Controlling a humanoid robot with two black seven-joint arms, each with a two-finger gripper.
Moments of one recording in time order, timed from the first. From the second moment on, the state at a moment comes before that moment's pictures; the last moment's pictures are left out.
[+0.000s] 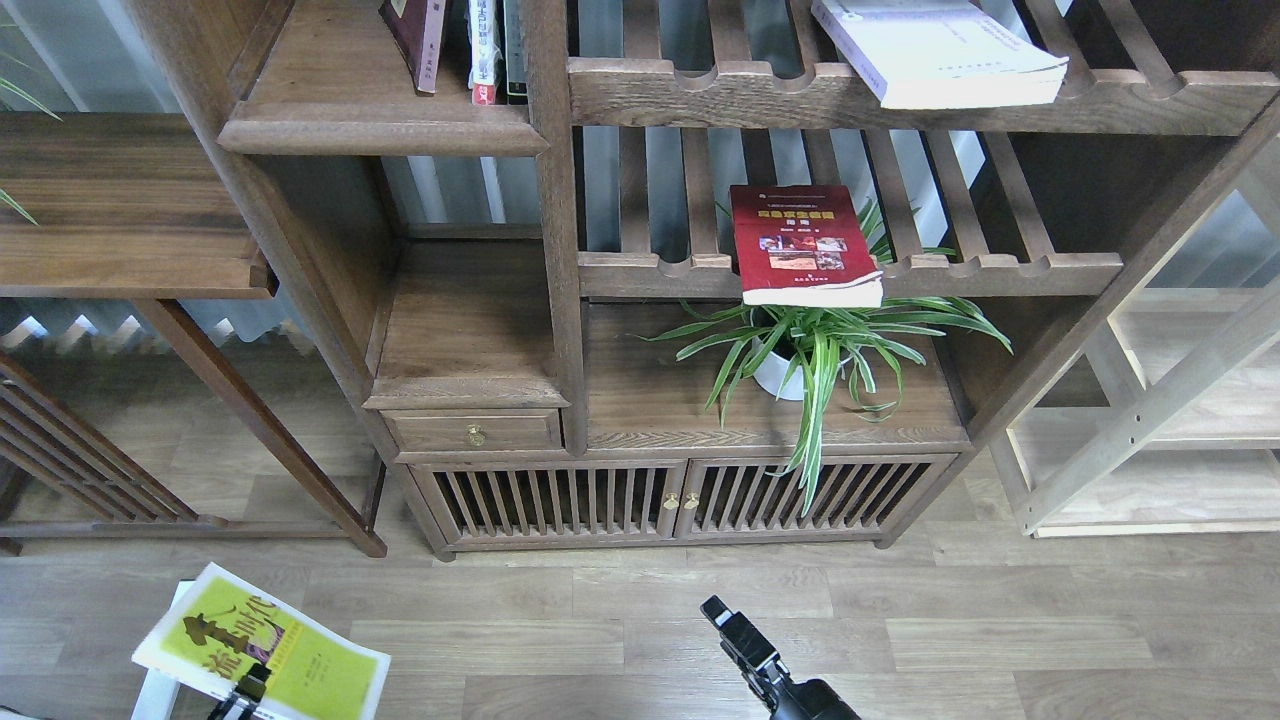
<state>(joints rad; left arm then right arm) -0.02 0.28 -0.45 -0.53 -0.39 -0.49 -0.39 -0.10 0.01 0.78 0.73 0.03 0.58 0.17</state>
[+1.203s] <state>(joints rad) -0.32 0.17 -0.49 -0.35 -0.32 -0.49 -0.36 -0.09 0.02 0.84 0.67 0.03 0.58 0.17</state>
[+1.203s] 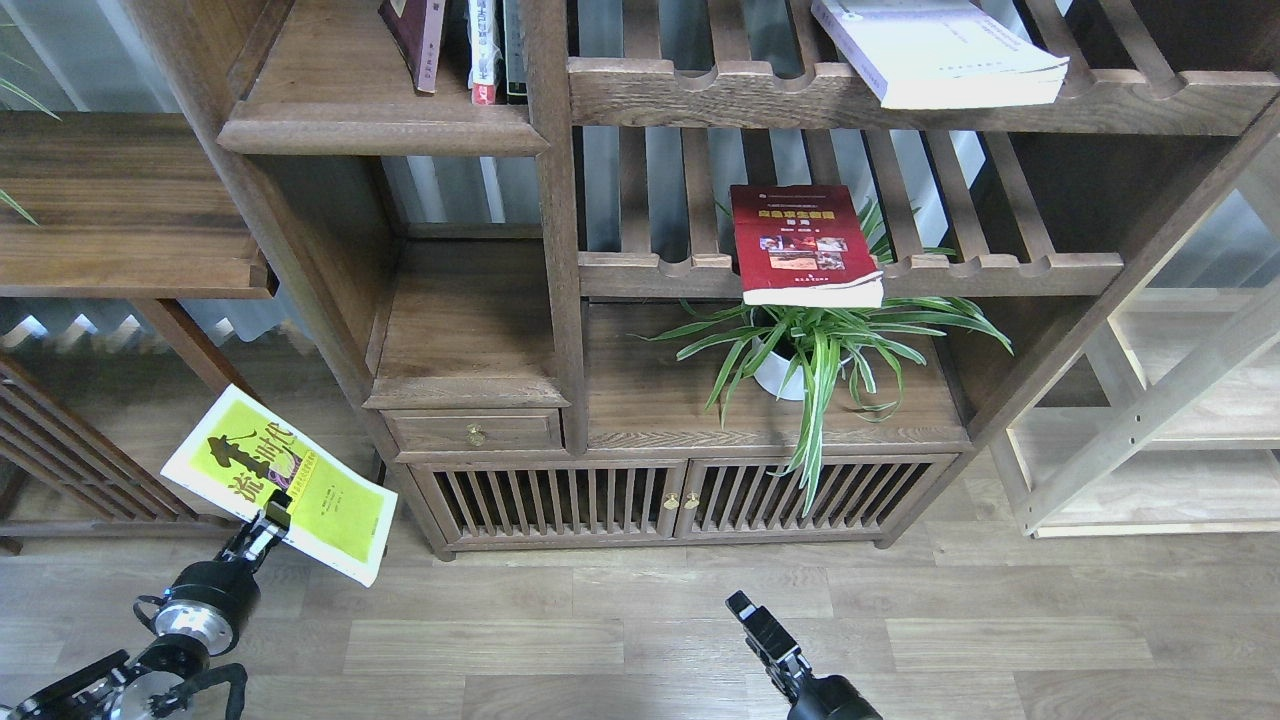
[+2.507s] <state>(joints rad) -0.27 0.27 -0.57 -0.69 -0.21 -0.49 -0.30 -0.06 0.02 0.85 0.64 0.03 0.58 0.17</state>
